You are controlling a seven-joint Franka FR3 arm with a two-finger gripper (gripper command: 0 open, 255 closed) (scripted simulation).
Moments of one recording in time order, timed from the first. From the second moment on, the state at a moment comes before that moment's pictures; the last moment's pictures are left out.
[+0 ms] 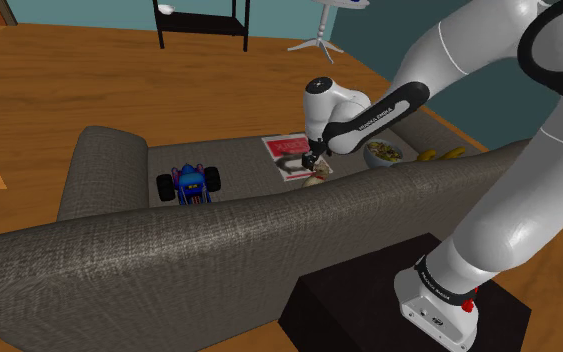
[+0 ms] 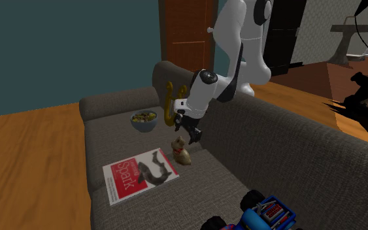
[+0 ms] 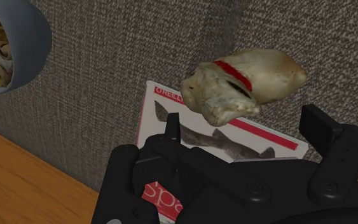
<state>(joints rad) -0.21 0.15 0.21 -2.37 -0.64 2.41 0.50</state>
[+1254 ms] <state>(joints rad) -0.22 0.22 0.18 -2.37 -0.71 2.46 0.54</state>
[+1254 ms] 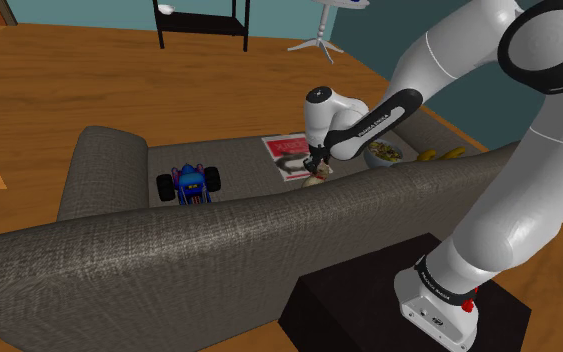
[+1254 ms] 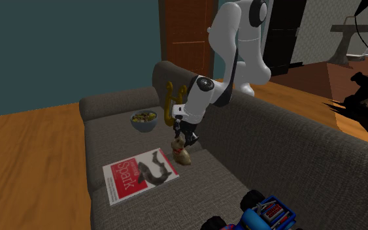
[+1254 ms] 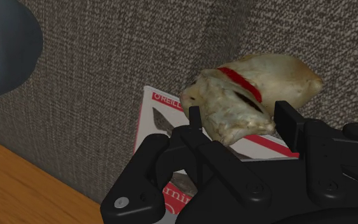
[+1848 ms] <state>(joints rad) -0.23 0.16 0.20 -2.37 -0.65 2.42 0.49</state>
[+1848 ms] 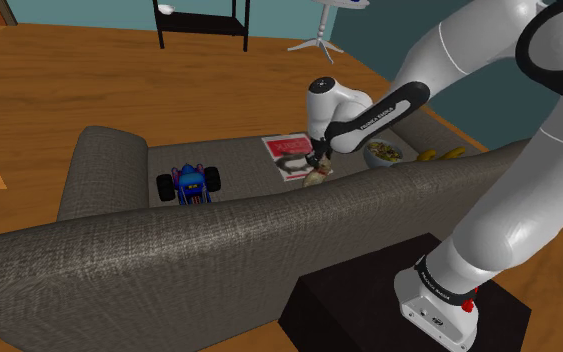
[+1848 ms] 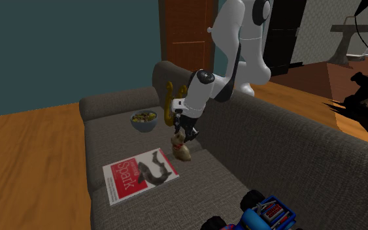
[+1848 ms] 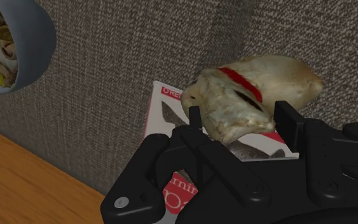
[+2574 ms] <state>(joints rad) -0.23 0.03 0.21 -2.36 -0.54 2.31 0.37</state>
